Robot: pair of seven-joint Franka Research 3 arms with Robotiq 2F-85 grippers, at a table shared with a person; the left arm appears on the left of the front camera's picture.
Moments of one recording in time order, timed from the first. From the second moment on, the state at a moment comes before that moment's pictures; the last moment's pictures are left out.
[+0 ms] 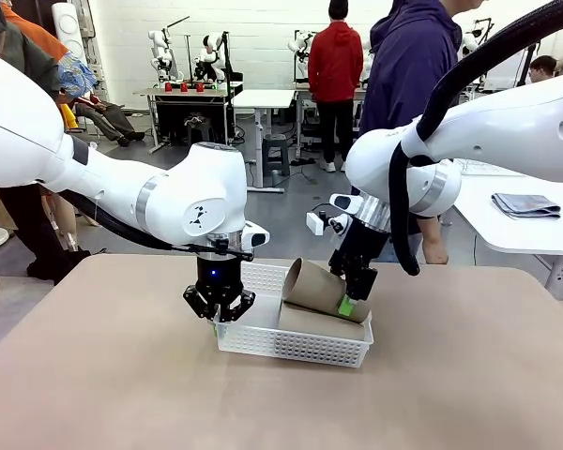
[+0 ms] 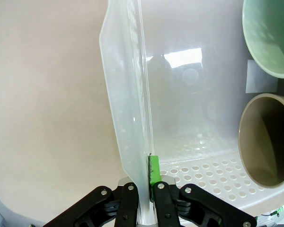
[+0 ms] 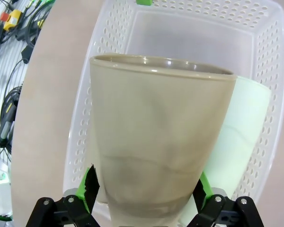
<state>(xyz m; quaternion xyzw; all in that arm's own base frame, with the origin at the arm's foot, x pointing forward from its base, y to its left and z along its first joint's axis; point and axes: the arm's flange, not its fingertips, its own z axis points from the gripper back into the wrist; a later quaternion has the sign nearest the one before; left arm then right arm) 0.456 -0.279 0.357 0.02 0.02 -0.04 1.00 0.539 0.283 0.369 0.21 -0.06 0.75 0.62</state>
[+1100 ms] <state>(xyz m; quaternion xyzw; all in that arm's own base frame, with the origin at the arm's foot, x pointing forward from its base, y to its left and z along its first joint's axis) 0.456 -0.279 0.357 0.02 0.02 -0.04 1.00 0.515 0.186 0.492 0.27 -0.25 0.72 0.59</state>
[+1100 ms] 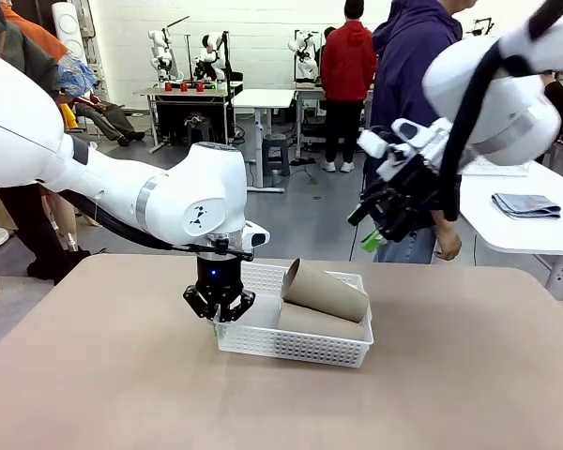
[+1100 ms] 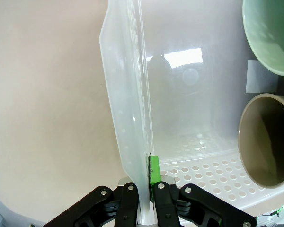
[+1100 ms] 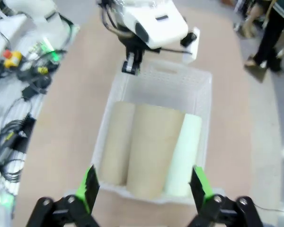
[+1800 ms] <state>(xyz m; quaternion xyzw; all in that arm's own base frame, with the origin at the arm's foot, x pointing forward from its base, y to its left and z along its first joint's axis) 0.456 -0.279 0.357 0.02 0.02 -0.04 1.00 0.455 -0.046 0.475 0.32 -0.42 0.57 0.62</state>
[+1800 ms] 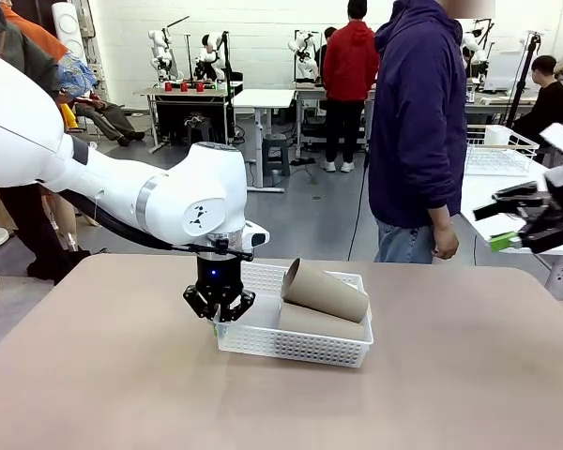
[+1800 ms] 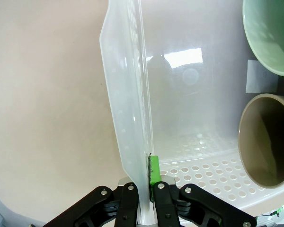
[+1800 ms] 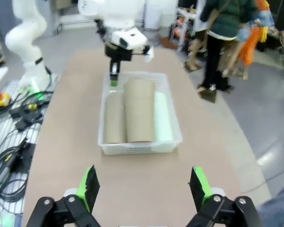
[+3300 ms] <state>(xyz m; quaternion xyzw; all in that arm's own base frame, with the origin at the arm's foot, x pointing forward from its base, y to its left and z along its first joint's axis) 0.456 -0.279 0.357 0.02 0.02 -0.04 1.00 0.442 -0.148 0.398 0.36 -0.53 0.50 0.58</state>
